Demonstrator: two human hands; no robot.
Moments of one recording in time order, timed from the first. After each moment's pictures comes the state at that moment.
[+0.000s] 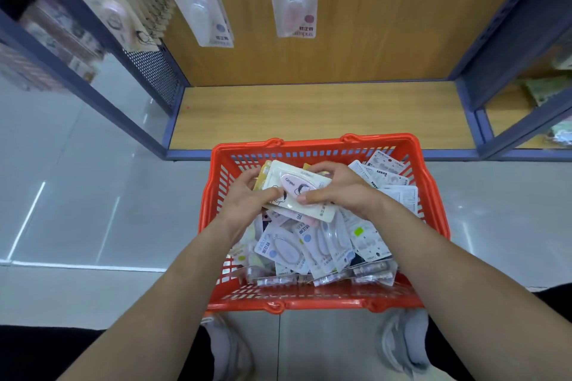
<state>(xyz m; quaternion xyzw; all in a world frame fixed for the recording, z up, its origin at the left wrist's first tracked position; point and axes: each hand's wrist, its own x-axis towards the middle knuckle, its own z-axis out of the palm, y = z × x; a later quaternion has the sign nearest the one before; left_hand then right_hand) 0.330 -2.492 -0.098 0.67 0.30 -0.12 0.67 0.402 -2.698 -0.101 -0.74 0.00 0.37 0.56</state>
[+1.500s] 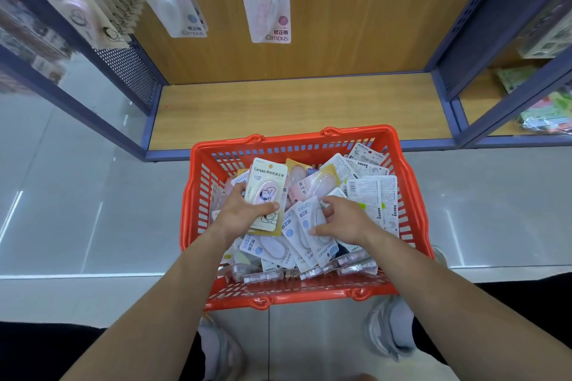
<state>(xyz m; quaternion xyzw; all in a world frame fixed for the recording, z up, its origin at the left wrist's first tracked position) 0.321 -2.500 -0.130 0.76 0.28 -0.21 0.55 0.350 -2.744 -0.142 -0.86 -0.02 0.37 0.36</state>
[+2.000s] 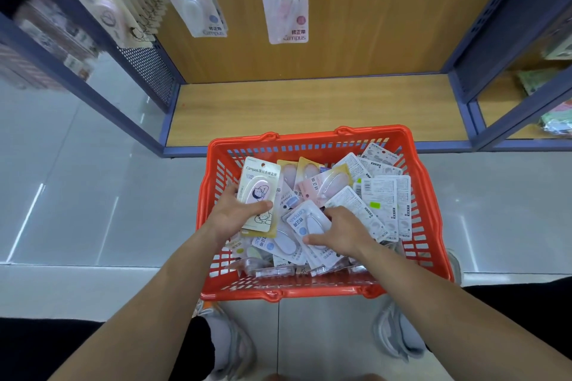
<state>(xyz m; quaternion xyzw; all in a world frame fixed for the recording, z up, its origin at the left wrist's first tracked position) 0.302 -2.465 -0.118 0.75 0.31 -0.20 0.55 0.326 -2.720 -0.162 -0.87 -0.06 0.34 0.36</state>
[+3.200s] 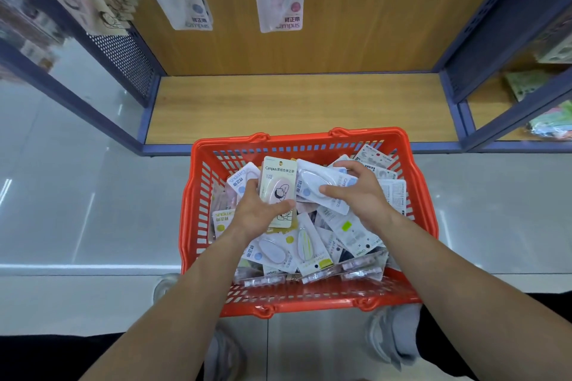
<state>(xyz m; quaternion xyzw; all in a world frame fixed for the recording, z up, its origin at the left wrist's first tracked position) 0.331 -2.518 -0.141 0.75 0.27 -0.19 0.57 0.387 -2.737 -0.132 -0.73 0.13 0.22 0.63</state>
